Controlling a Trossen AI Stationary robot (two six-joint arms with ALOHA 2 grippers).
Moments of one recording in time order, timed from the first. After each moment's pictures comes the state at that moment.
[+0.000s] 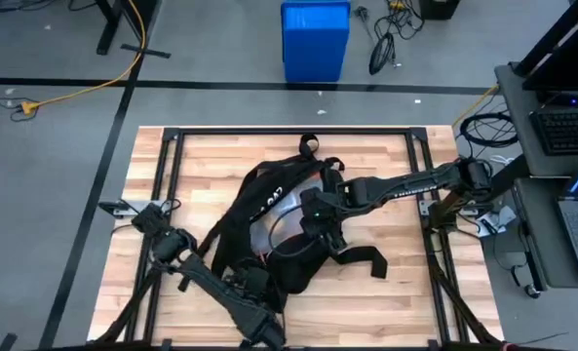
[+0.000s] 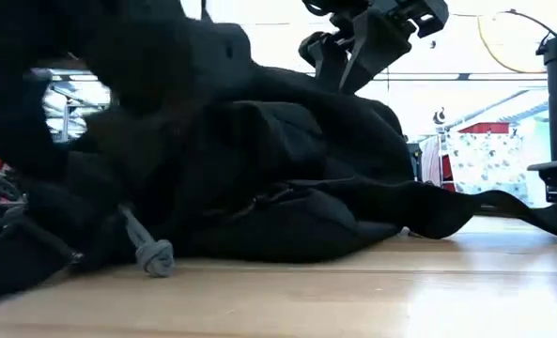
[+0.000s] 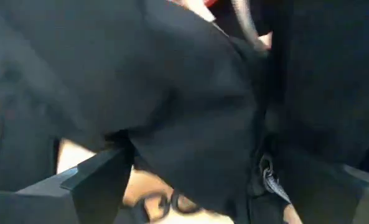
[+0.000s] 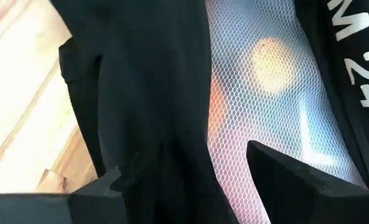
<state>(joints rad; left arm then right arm) -0.66 2.37 1.94 -1.48 -0.43 -1.99 0.10 1.69 1.38 -0.76 -0.06 -0.35</state>
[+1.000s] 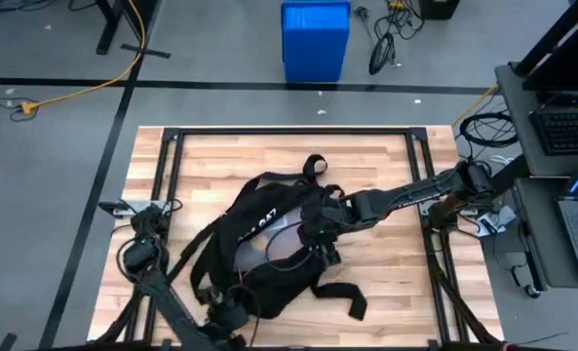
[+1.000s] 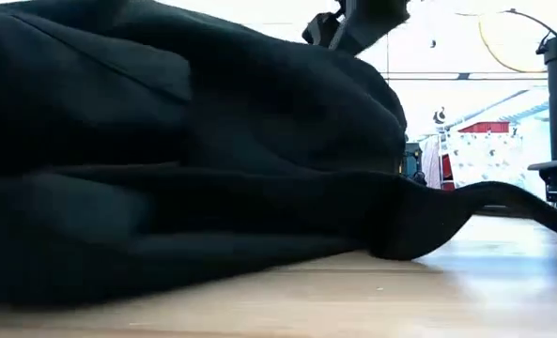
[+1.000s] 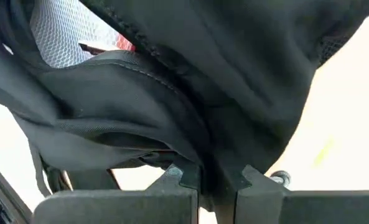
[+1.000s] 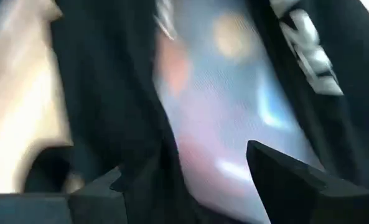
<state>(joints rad) -0.93 2.27 1.94 -1.57 -0.38 -1.43 0.20 1.69 1.38 -0.68 0.04 -0.12</state>
